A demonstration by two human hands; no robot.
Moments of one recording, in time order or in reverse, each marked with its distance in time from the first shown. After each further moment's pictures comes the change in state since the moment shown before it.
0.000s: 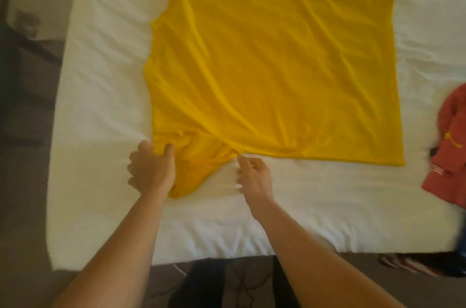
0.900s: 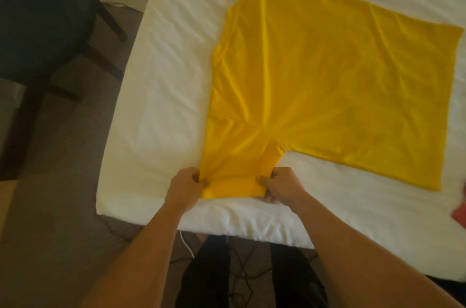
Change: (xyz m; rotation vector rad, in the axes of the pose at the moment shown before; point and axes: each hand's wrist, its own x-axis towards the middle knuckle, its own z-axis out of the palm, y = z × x) left_hand -0.015 -0.126 -0.023 -0.209 -0.569 0.161; right_hand -0.019 0.004 0.014 -0.686 -0.346 0.014
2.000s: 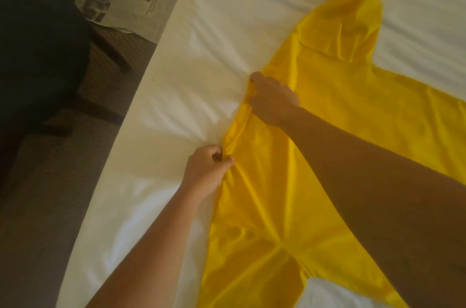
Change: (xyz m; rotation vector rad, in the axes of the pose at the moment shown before) left_hand 0.209 0.161 -0.078 -0.193 0.170 0.147; right_hand 0.197 -0.355 -0.087 -0.877 0.366 -0.610
